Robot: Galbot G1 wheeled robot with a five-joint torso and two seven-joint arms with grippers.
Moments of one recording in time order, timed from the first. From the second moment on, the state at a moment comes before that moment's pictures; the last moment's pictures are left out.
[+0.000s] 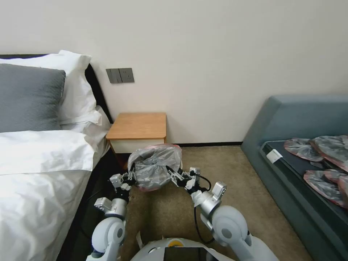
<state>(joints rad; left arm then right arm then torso) 1.64 -1.46 -0.57 -2.18 -0.55 0.04 -0.01 -1.38 1.13 0.08 2.34 0.90 -0.33 0.22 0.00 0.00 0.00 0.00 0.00</state>
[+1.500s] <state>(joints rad) 1.63 -1.48 -0.59 -2.20 -0.65 0.09 -0.02 -1.47 1.11 0.16 2.29 0.72 -0.23 0.15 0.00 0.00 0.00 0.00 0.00</state>
